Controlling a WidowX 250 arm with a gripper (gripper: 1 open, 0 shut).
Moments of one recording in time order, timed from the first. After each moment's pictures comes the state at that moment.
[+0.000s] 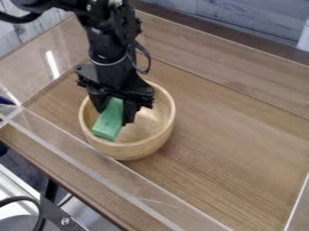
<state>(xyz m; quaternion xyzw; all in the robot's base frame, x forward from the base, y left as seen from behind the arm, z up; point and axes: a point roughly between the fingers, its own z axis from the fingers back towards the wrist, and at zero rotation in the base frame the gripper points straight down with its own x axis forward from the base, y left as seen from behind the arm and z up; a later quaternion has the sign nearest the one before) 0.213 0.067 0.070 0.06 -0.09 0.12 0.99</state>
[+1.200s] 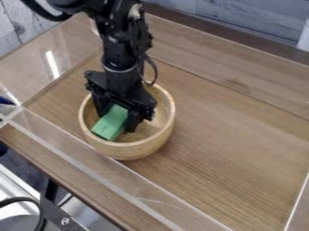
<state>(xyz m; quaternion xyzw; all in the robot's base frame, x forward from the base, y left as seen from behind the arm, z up) 0.221 0.062 0.045 0.07 -0.03 0.05 1.00</state>
